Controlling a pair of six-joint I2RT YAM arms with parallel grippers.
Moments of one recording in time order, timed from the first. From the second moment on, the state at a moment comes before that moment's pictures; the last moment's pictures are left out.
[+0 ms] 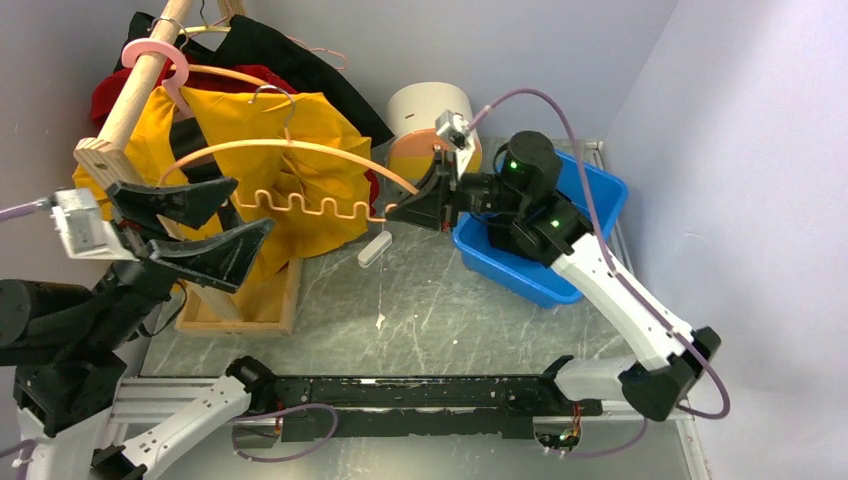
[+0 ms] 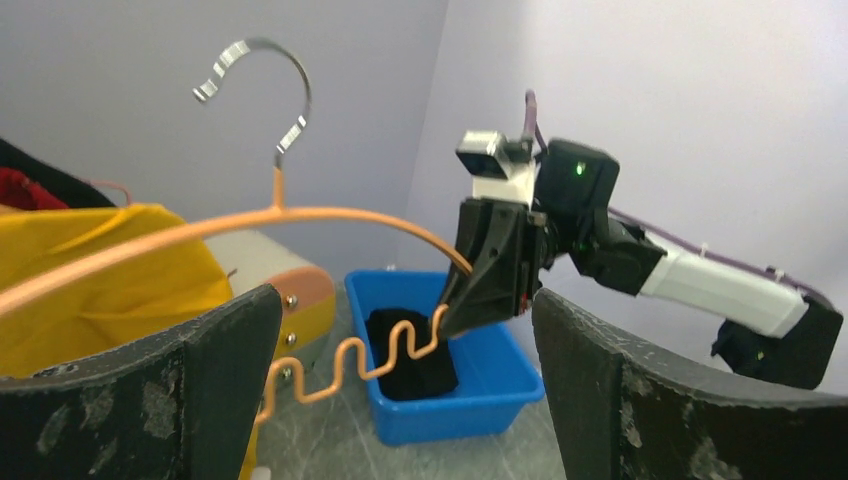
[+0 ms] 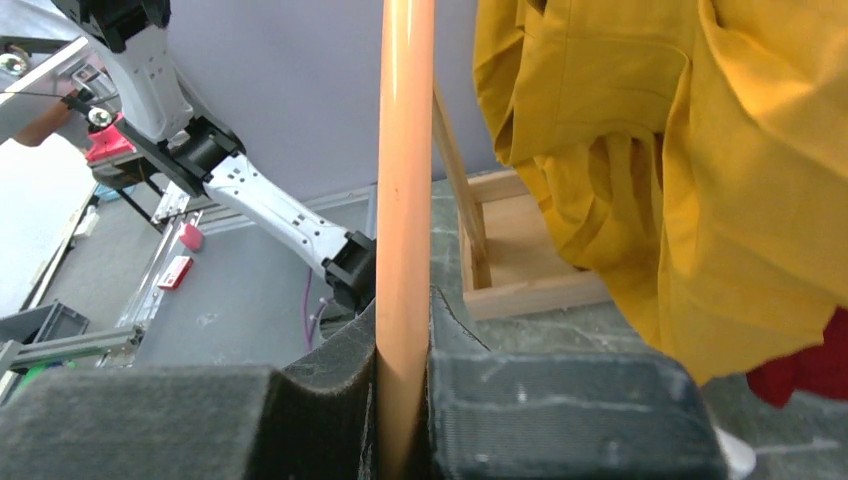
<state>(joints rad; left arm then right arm) -0.61 0.61 1.46 -0.41 0.14 -0.30 0.67 1.23 1.38 -0.11 -0.88 0.27</state>
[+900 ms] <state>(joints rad) -0.61 0.54 1.41 -0.60 0.17 -0.25 0.99 1.88 2.05 -0.18 -0.74 0.13</state>
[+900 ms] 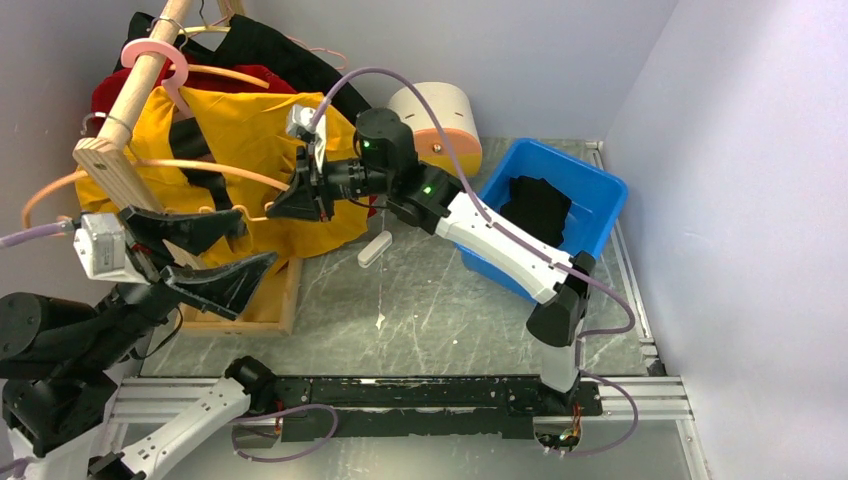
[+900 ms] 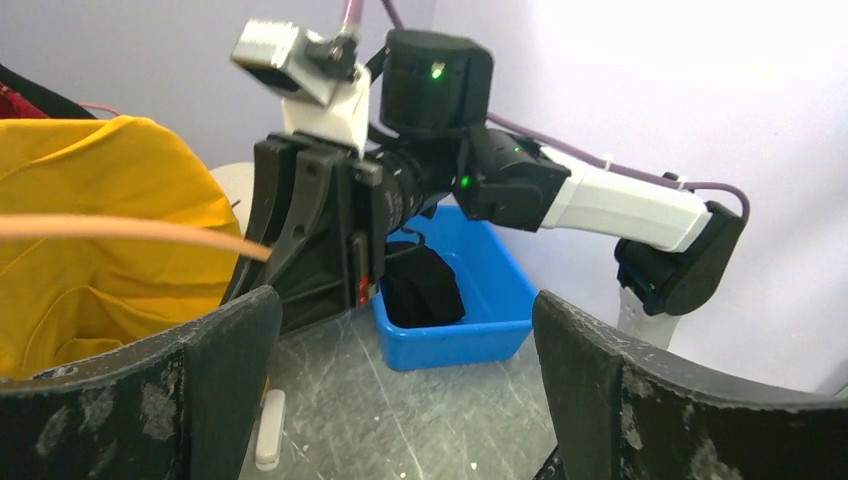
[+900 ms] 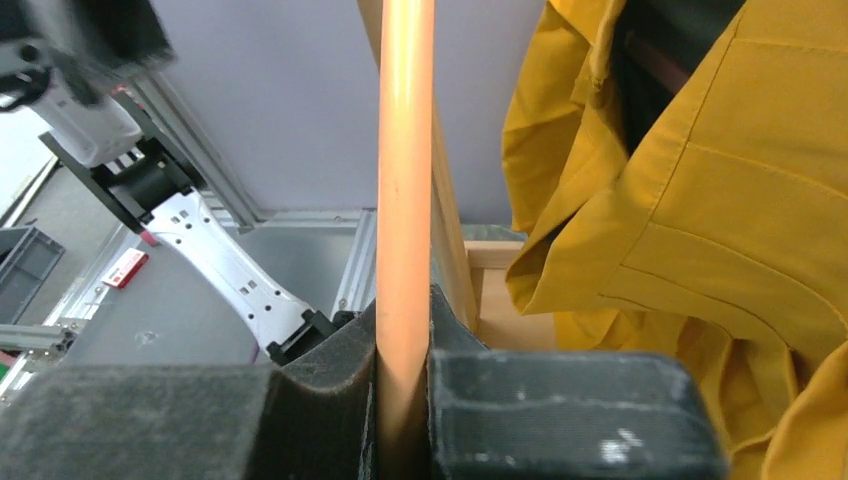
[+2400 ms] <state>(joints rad) -0.61 0.56 1.45 -0.64 -0.04 -0.24 0.83 1.63 1.92 -0.26 -0.18 0.16</state>
